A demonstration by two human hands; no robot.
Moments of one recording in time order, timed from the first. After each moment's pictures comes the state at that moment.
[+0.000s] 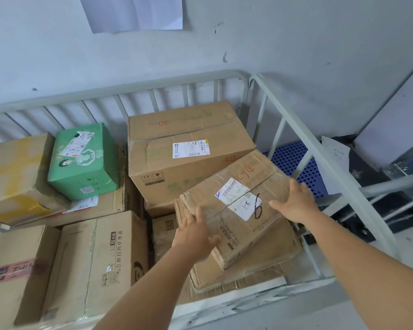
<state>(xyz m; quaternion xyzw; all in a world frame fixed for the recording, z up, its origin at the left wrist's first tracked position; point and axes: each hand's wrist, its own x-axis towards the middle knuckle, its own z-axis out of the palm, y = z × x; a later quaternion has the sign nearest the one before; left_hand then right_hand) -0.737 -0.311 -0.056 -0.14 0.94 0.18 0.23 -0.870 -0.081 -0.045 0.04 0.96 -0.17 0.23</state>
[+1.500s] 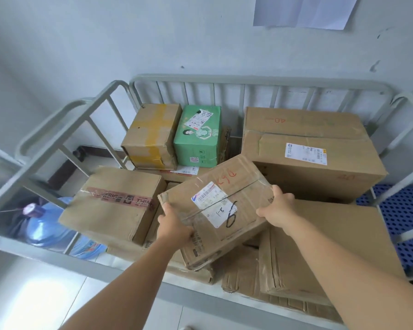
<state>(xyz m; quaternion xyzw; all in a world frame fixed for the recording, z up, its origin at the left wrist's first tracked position) -0.575 -0.515 -0.031 -0.56 0.74 0.37 0.07 -0.769 -0.350 -0.040 -0.12 0.90 -0.27 0.32</state>
